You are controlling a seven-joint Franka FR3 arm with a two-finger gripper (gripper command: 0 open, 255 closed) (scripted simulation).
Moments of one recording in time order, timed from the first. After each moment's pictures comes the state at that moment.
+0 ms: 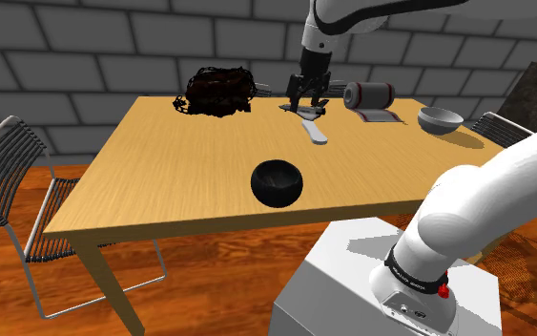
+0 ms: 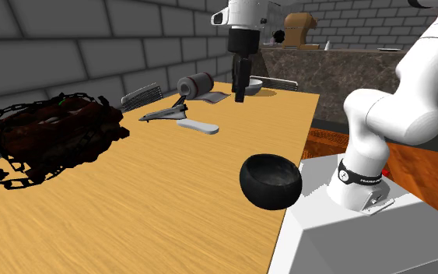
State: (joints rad) arm -0.11 -0.45 -0.09 -2.25 -0.03 1.88 0.02
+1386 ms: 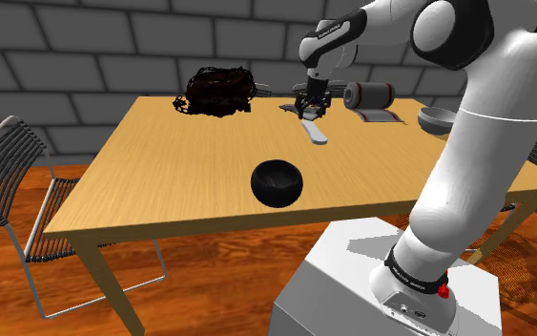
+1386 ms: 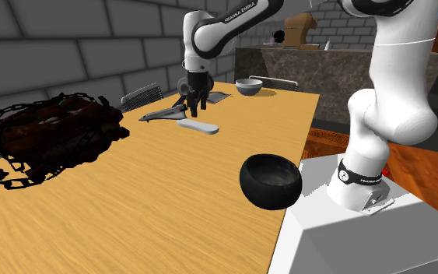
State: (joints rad) arm -0.29 0.17 -0.30 -1.90 0.08 2.07 -0.07
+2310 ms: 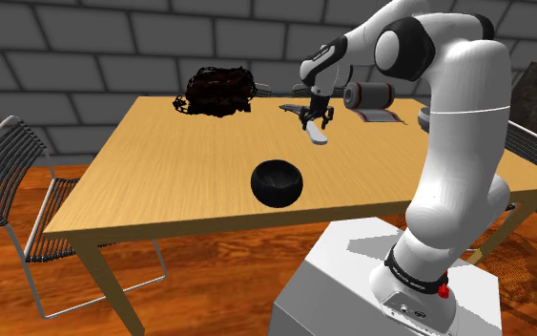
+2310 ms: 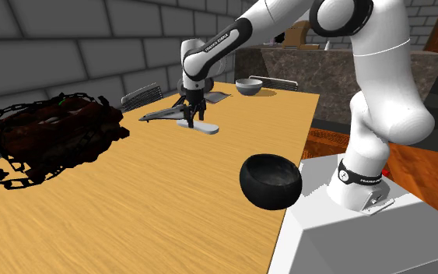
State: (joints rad) arm -0.38 0.42 -0.32 -1.77 0.17 2.15 -0.11
